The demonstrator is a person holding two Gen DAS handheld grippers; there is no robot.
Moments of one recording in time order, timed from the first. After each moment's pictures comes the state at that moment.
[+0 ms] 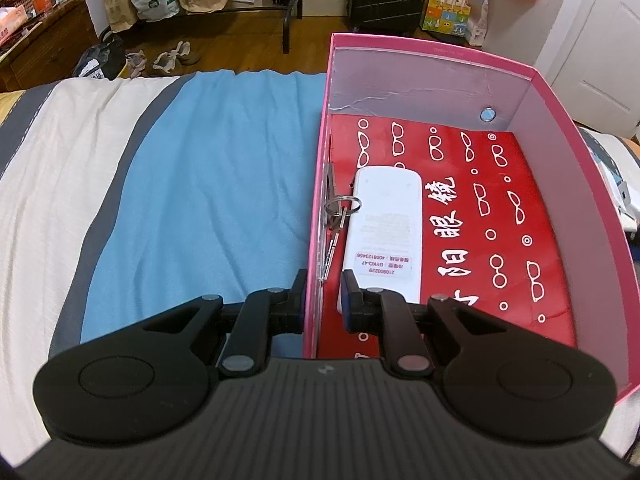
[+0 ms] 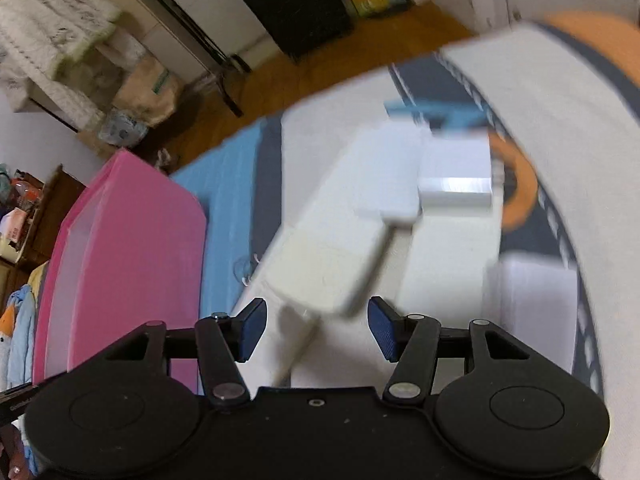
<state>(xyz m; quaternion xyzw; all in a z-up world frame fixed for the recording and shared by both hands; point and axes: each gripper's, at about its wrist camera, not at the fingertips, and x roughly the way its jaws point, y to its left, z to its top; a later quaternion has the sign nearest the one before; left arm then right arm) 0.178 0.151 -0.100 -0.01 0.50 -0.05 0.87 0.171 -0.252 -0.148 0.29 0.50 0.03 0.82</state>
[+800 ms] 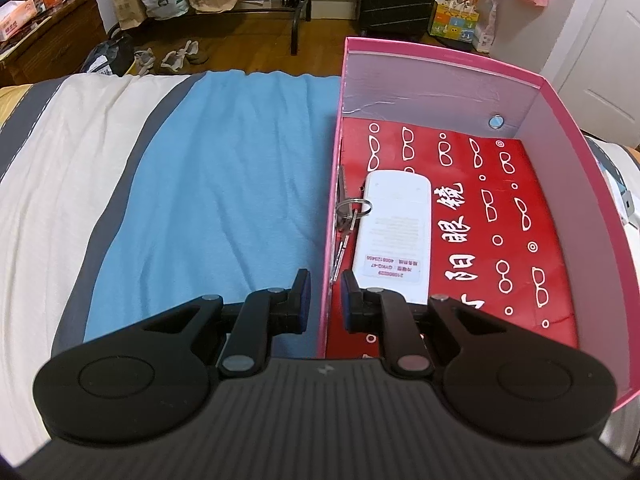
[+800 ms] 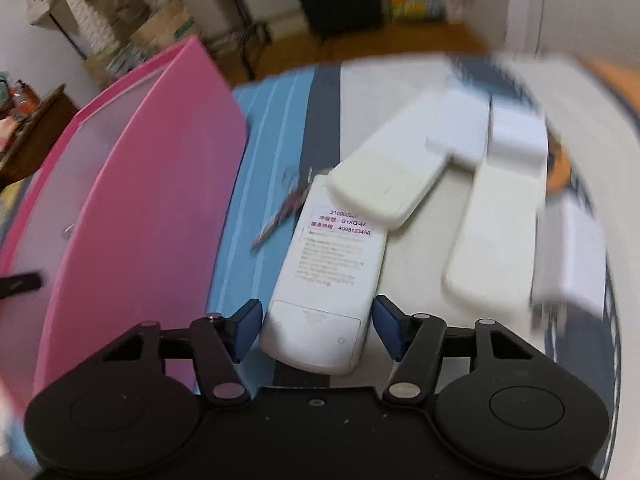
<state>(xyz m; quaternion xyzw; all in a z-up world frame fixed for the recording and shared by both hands) 0.176 0.157 -0.100 -0.02 0.49 -0.04 0.87 0.140 -0.193 -0.137 0.16 0.54 0.07 0.82</state>
